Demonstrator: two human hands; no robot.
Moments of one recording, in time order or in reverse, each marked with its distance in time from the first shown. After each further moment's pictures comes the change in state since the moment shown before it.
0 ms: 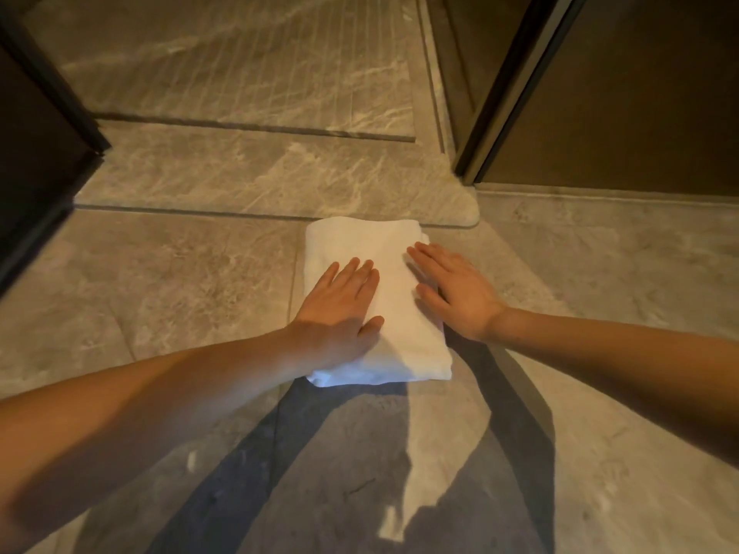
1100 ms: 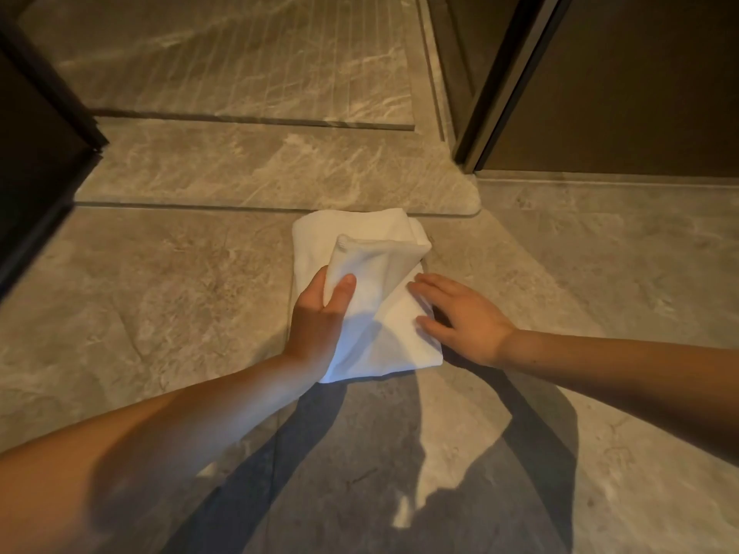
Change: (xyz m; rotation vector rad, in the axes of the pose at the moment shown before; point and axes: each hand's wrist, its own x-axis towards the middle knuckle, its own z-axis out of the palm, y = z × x) left_hand -0.027 0.024 0.003 -1.390 0.554 -0.468; right_hand -0.034 0.002 0.028 0.127 -0.066 -0.009
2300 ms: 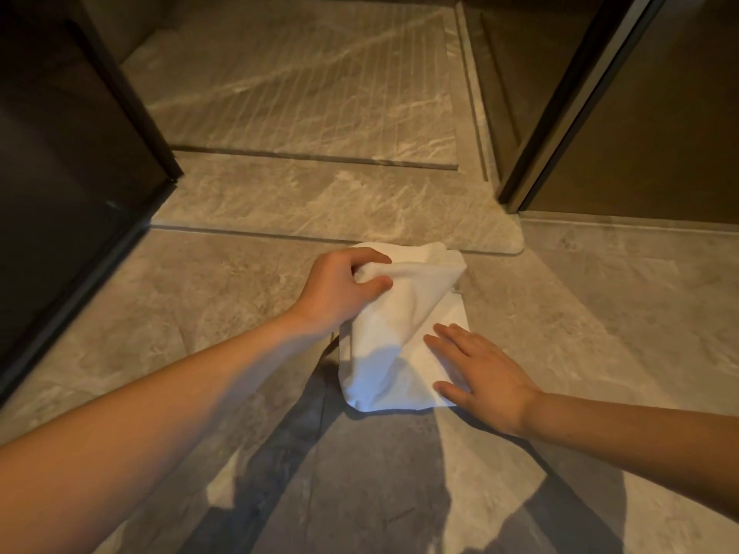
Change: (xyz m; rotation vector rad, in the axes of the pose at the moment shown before) left_hand 0.057 0.055 -0.047 0.498 -0.133 0.337; right_hand -0.008 -0.037 0.017 -0.151 -0.120 -0.036
